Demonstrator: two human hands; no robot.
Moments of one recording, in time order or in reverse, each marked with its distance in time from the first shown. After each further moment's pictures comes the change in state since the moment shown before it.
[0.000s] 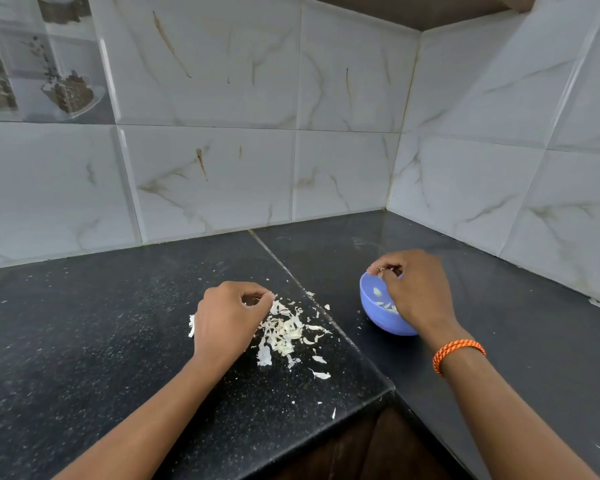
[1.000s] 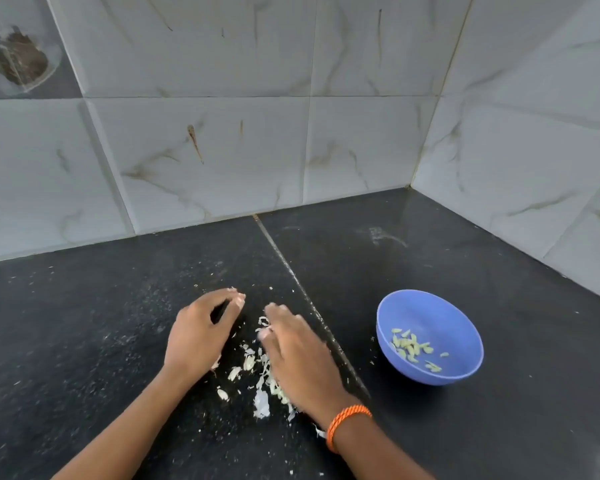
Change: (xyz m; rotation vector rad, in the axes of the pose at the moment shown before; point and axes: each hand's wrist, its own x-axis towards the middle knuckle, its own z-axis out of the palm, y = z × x) left_hand 0.059 -0.063 0.004 -0.032 -0.118 -0.112; right_hand -0.029 -0.072 0.140 0.082 -0.589 -0.119
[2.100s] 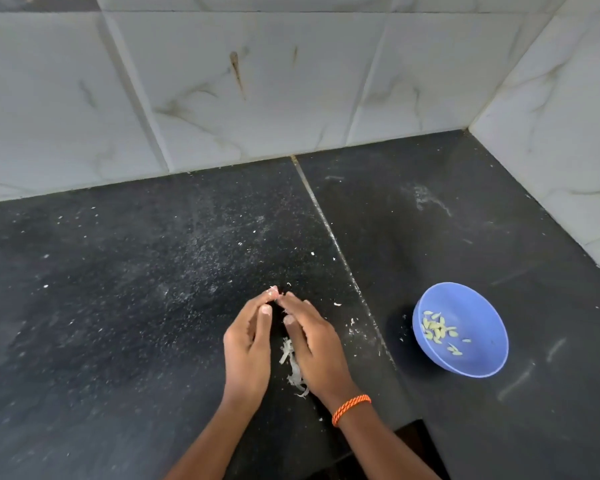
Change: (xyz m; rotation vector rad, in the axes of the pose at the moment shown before) left_hand -0.062 0.042 -0.022 -0.550 0.058 -0.448; right_hand -0.004 -0.041 0.024 0.398 -0.064 0.167
